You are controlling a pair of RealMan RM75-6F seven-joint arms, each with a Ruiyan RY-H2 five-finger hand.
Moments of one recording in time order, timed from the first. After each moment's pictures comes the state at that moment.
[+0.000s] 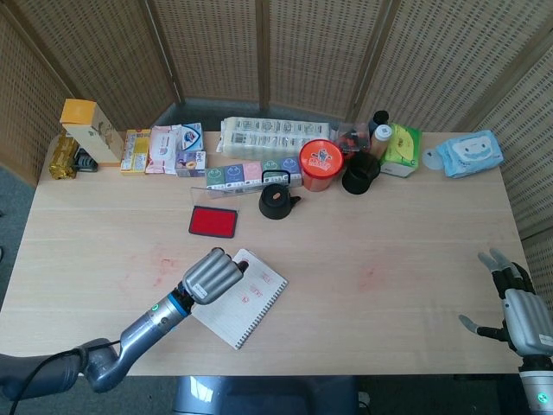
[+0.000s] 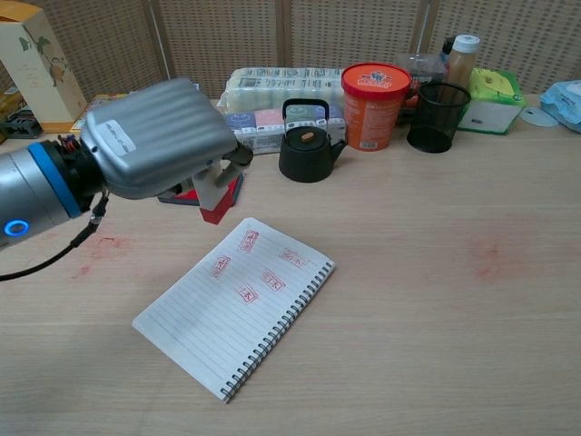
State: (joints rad) left arm -0.73 -1.59 -0.03 -1.48 1.63 1.13 0.79; right arm 0.07 -0.98 0.06 -1.82 -1.42 1.38 0.13
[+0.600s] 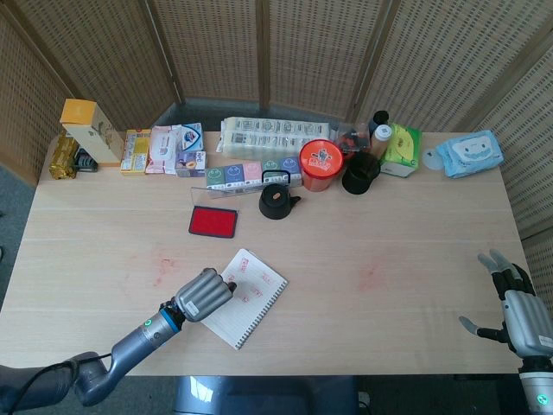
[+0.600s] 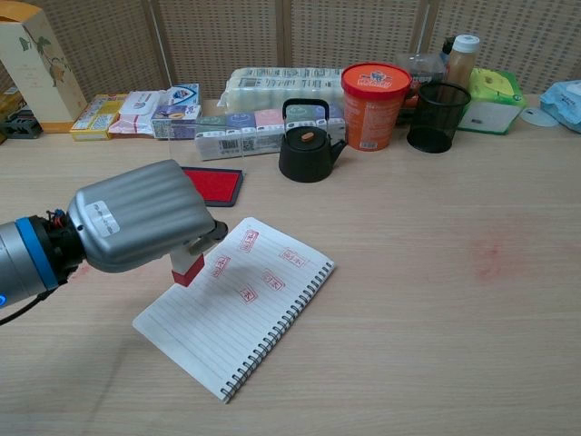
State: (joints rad) left arm -0.67 -1.64 0.08 -1.38 1.66 1.09 0.78; right arm 0.06 -0.98 0.05 -1.82 -1.42 1.39 0.13
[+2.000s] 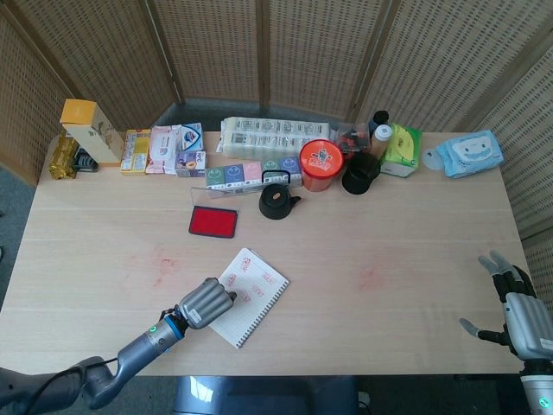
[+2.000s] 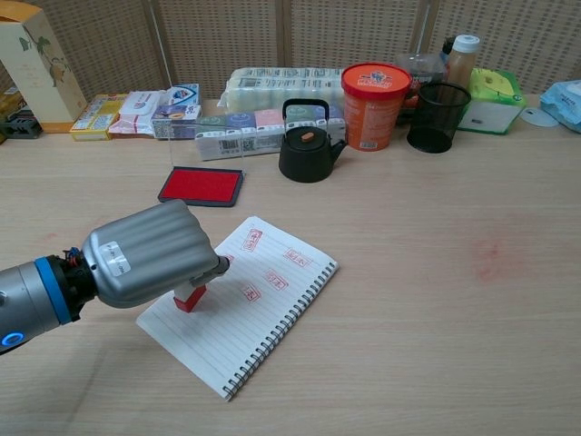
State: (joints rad) left arm -0.62 -1.73 0.11 -1.23 1.69 1.05 0.71; right arm 0.05 -0.98 0.05 -1.81 -1.43 1.40 0.14
